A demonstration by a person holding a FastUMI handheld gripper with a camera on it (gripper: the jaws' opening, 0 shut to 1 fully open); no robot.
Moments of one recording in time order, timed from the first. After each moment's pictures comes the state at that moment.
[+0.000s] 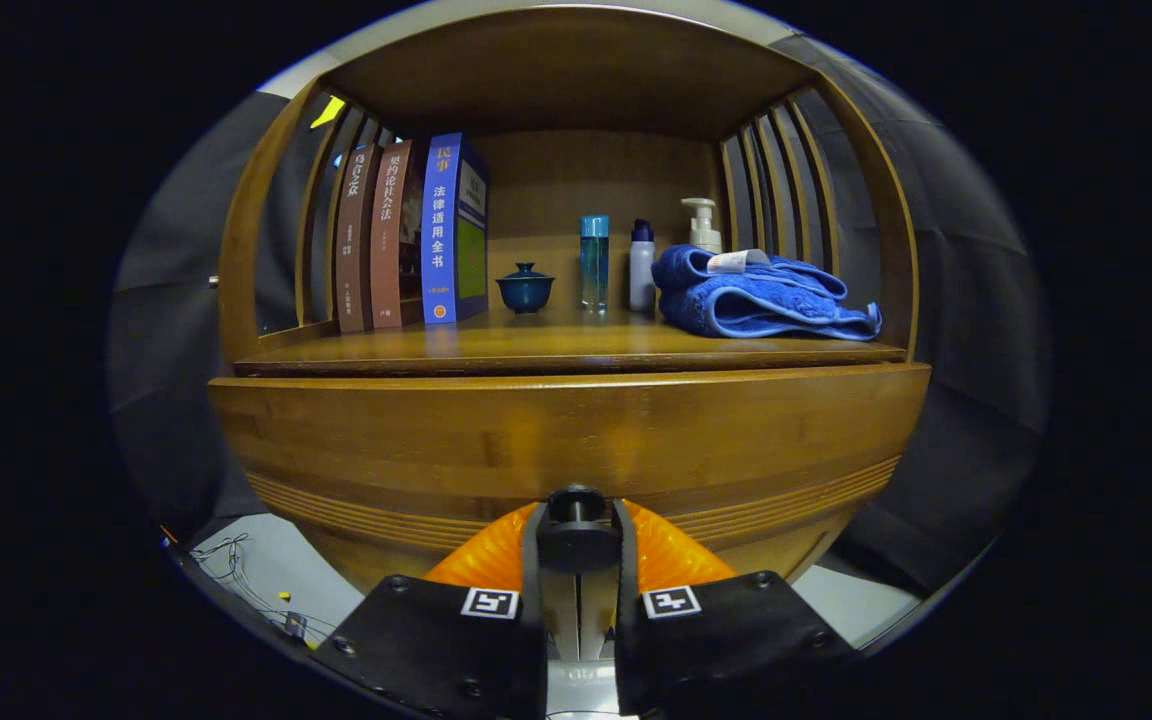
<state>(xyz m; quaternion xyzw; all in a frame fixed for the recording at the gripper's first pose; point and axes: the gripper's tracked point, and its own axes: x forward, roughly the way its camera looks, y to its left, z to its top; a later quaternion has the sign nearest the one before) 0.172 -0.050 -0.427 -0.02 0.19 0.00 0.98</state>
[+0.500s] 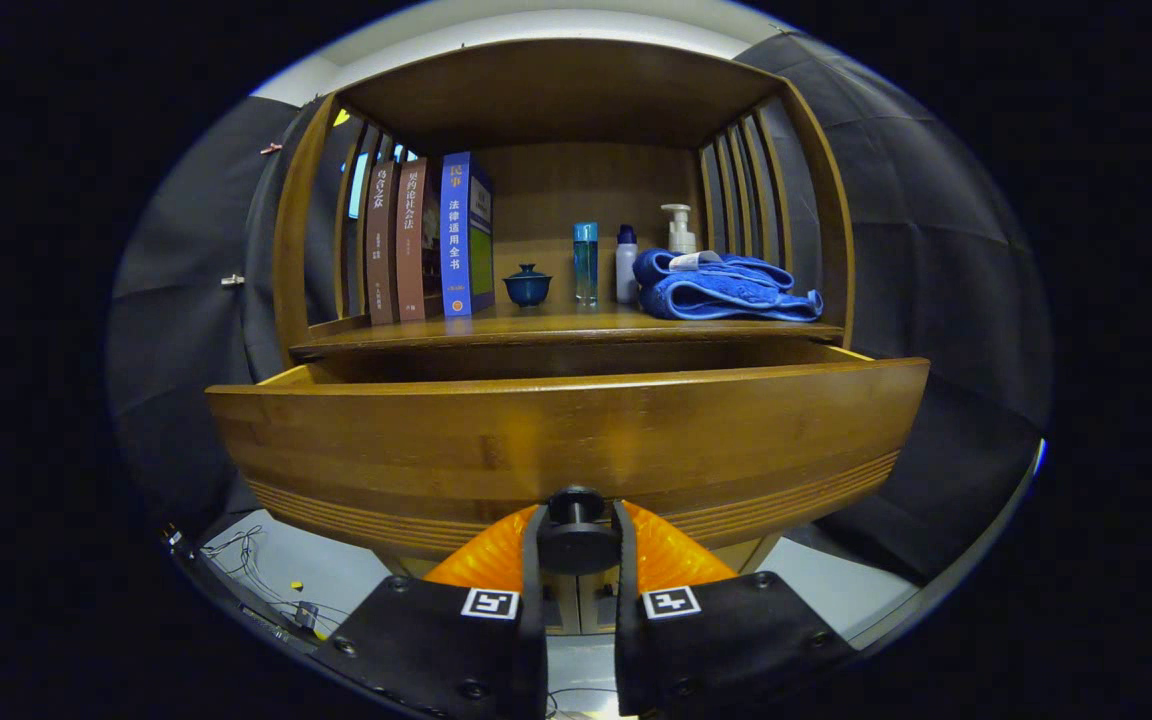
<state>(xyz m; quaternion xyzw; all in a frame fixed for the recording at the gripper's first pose) 0.095 -0.060 -0.413 -0.01 0.20 0.00 0.98</state>
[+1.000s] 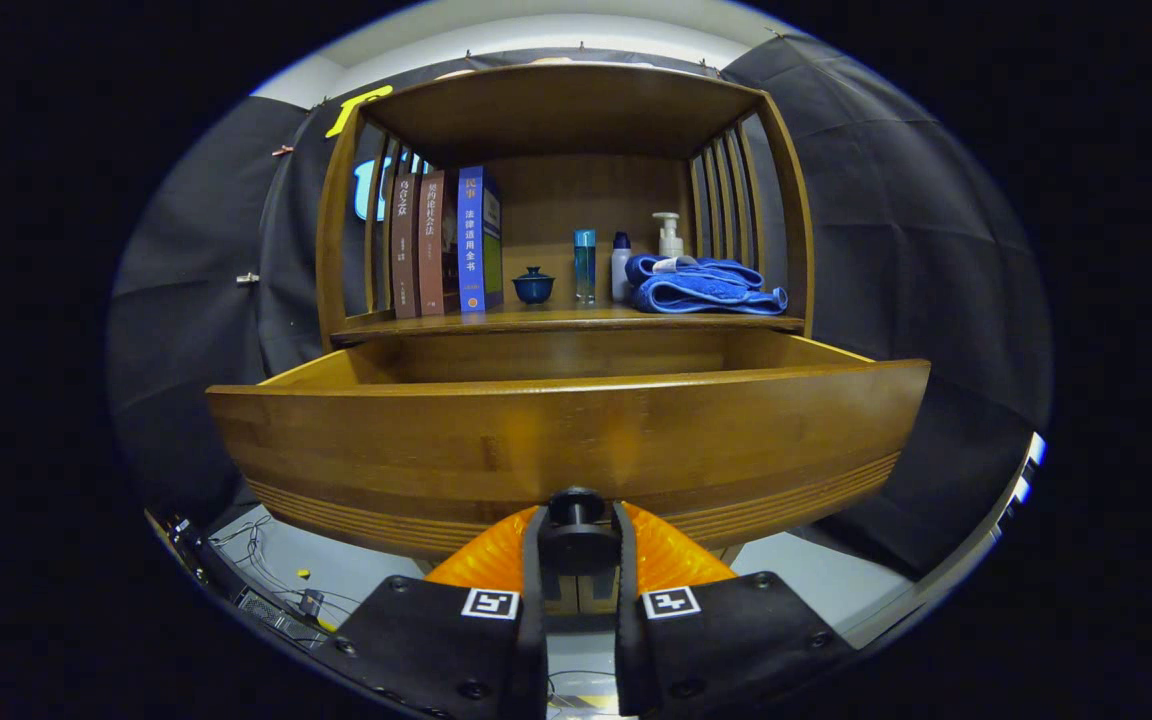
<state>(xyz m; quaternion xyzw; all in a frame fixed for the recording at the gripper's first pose) 0.032 -0.064 -0.401 -0.02 0.19 0.01 0.98</state>
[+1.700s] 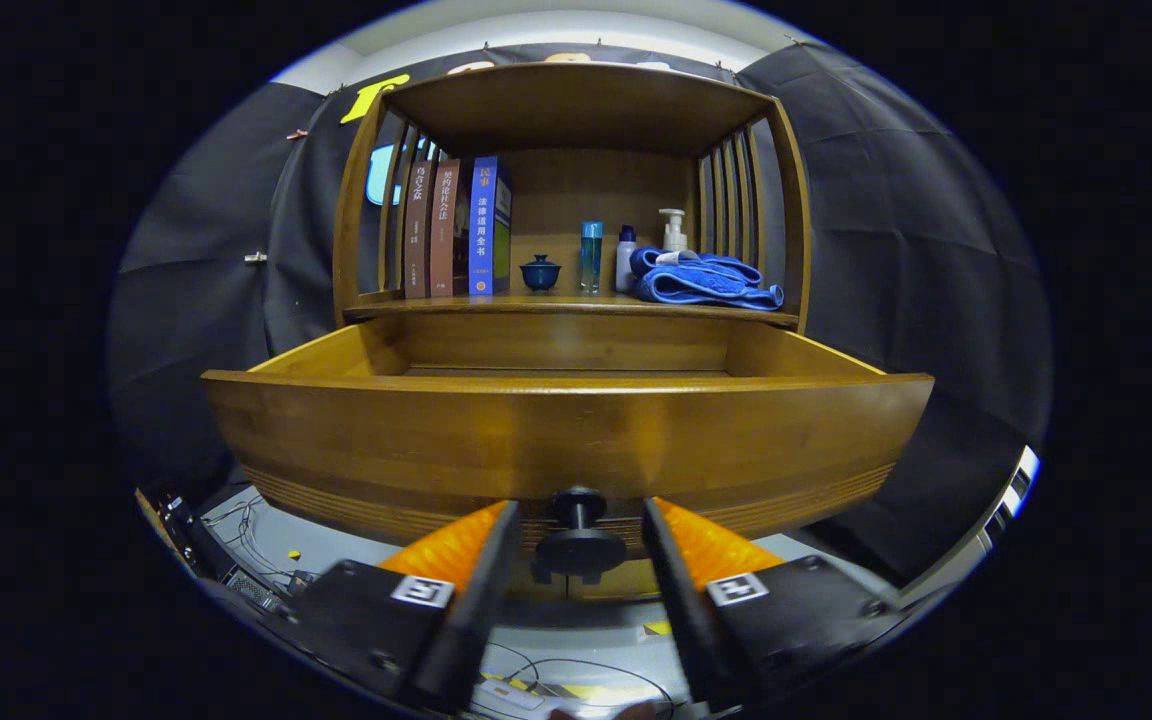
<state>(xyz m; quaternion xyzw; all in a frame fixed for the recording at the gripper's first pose) 0.015 -0.069 -0.401 -0.04 0.20 0.00 0.98</state>
